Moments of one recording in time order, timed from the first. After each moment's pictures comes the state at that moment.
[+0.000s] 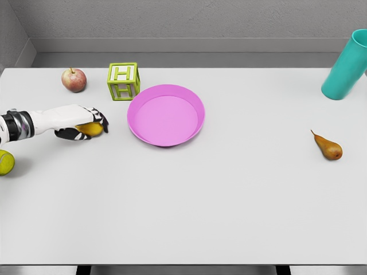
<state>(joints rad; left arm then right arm) -0.67 0.73 -0.70 -1.10 -0.37 -0.61 -0.48 -0.02 0.00 -0.31 0.13 0.30 -0.12 -0.20</state>
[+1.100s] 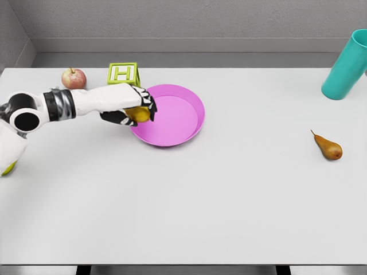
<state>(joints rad) -0.72 0.55 -0.62 -1.28 -0.33 -0.61 -0.59 -0.02 0.00 -0.31 0.13 0.30 -0.12 -0.20</state>
